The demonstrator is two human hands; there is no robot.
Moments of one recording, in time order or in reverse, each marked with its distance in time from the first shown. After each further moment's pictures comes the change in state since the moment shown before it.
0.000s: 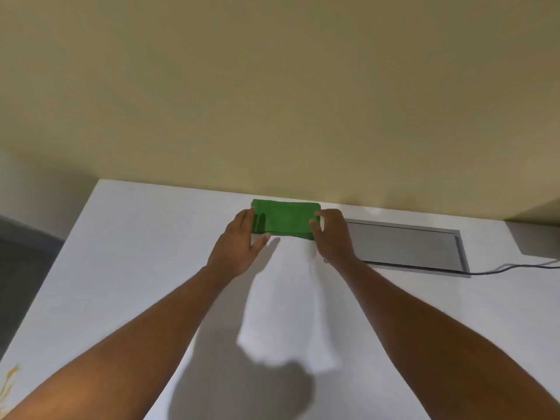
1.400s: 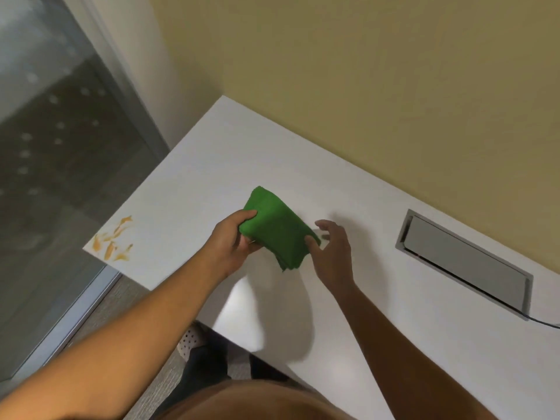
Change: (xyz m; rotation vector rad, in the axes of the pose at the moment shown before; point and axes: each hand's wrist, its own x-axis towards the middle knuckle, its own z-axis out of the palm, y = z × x) left_hand -0.202 -0.119 -0.048 -1.814 0.220 -0.698; right_hand -0.186 -0.110 0.104 0.108 -0.278 -0.068
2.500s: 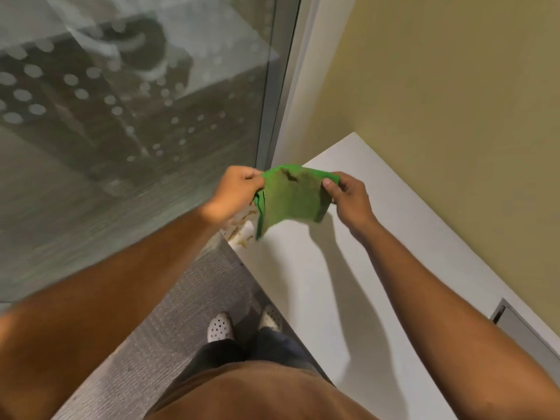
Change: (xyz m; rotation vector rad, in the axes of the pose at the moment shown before) left_hand -0.098 0.195 -0.207 0.660 0.425 0.514; right_hand 0.025 -0.247 0.196 0.076 -0.371 -0.294
